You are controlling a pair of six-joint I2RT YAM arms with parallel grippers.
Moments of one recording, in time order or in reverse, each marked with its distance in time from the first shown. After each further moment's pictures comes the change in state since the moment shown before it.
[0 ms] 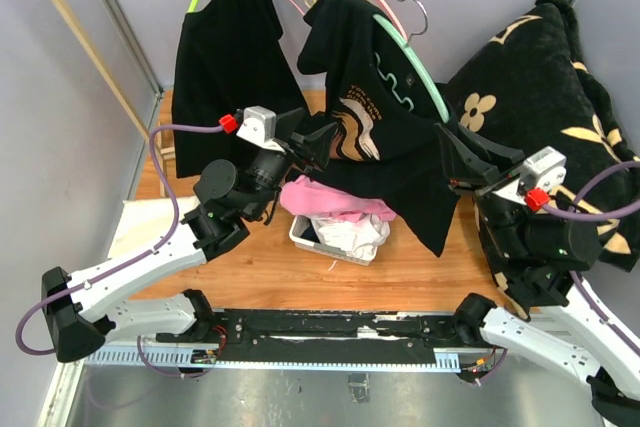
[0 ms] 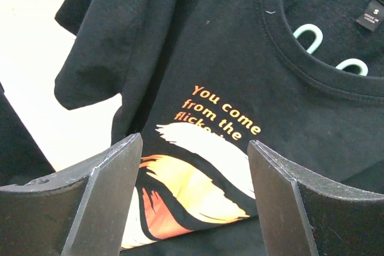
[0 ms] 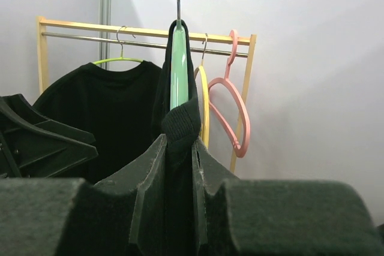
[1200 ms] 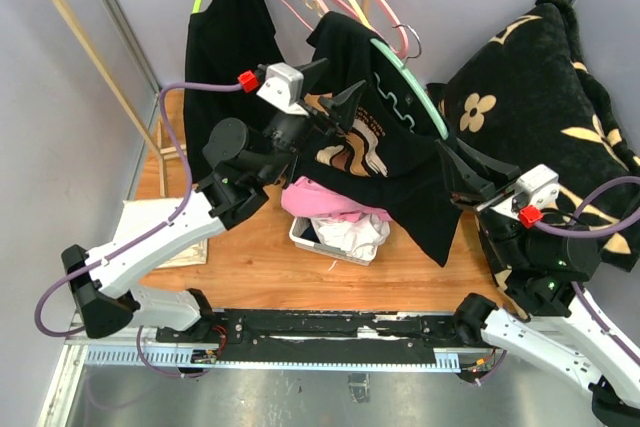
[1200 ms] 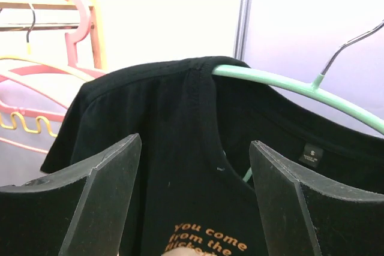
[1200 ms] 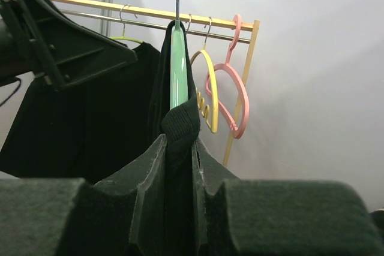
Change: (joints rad) left arm 0.009 0.203 0.360 -0.031 0.127 0.153; right arm 0.000 -0.115 -0.096 -0.051 -0.015 -0.050
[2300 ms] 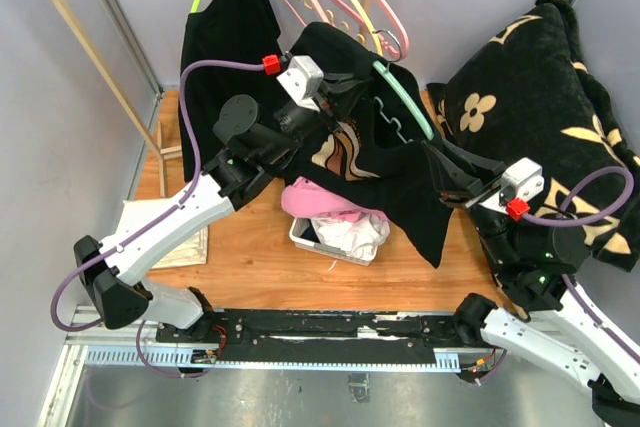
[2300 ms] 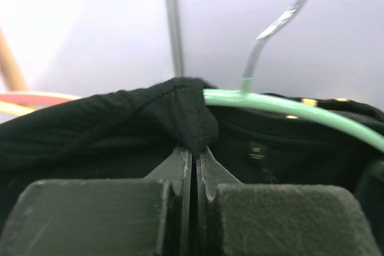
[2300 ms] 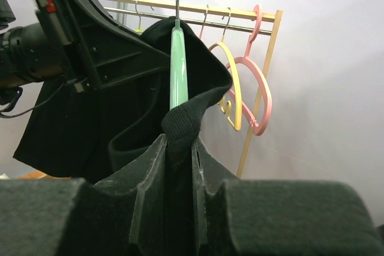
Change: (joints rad) left arm 0.104 0.103 0.079 -0.041 0.376 -0.041; right arm 0.000 0.037 -0.007 0.000 -0.043 0.049
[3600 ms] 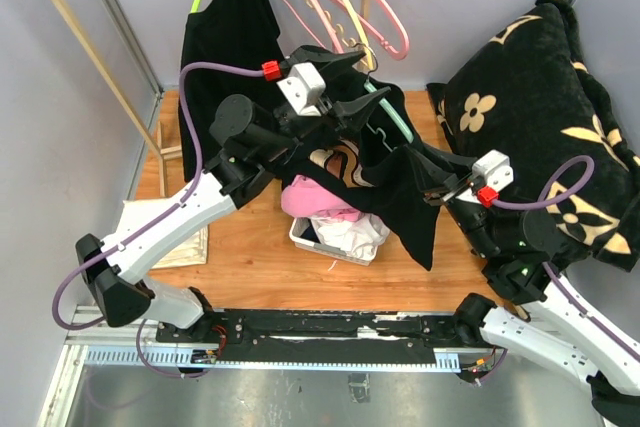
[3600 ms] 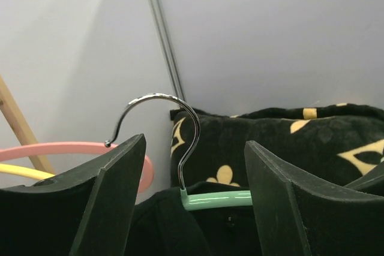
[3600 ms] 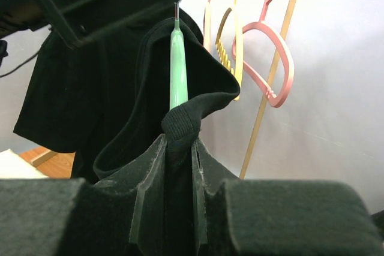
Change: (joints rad) left arm -0.005 0.003 0.042 0.062 0.113 0.105; right arm 0.000 0.049 -0.050 0.014 0.018 0.031
